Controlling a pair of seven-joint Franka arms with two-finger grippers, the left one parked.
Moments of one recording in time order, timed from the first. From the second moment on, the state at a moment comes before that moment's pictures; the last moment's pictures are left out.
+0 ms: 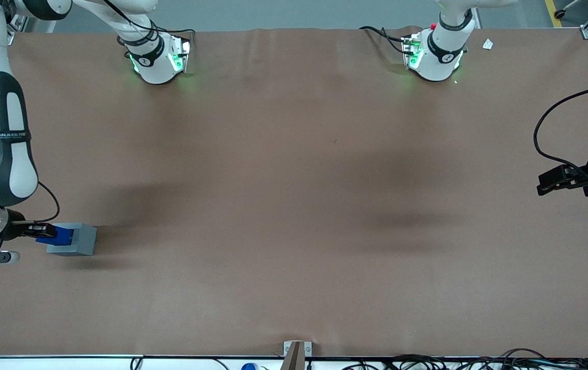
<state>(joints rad) -0.14 0.59 -0.12 -1.52 0.02 2.09 -0.24</state>
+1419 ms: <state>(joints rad) -0.14 0.59 -0.11 -1.53 0.02 2.10 -0.22</state>
